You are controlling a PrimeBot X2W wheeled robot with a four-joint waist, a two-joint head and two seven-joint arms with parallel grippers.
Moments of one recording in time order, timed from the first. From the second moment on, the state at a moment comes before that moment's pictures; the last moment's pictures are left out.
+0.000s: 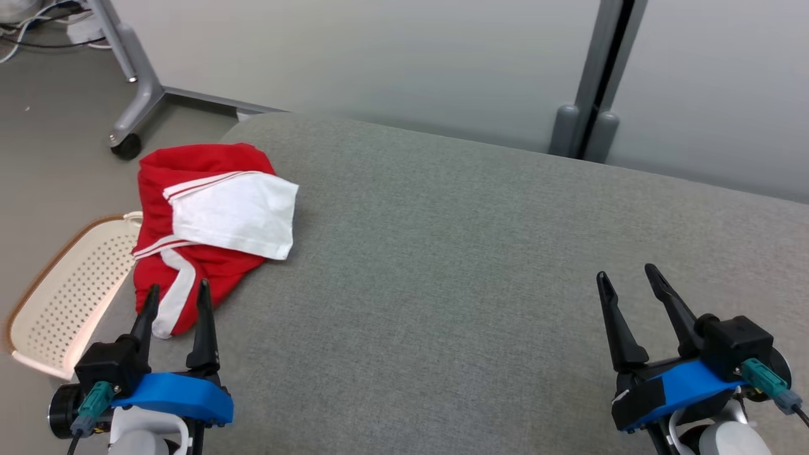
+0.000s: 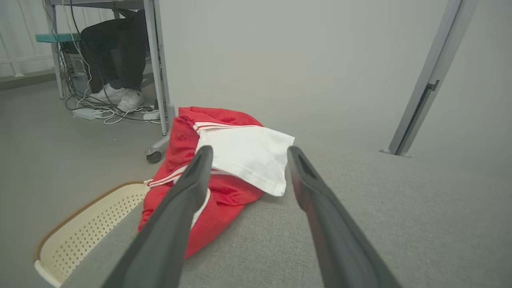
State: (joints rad) left arm -0.16 0.15 -0.03 0.40 -0.25 -0.11 -0.26; right arm -0.09 -0.08 0.03 0.10 0.14 0.13 -0.11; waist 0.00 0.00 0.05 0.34
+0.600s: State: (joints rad) left arm -0.17 0.12 0.04 0.40 -0.23 -0.12 -0.26; right arm -0.10 -0.10 0.03 0.05 0.14 0.13 -0.07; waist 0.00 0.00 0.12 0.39
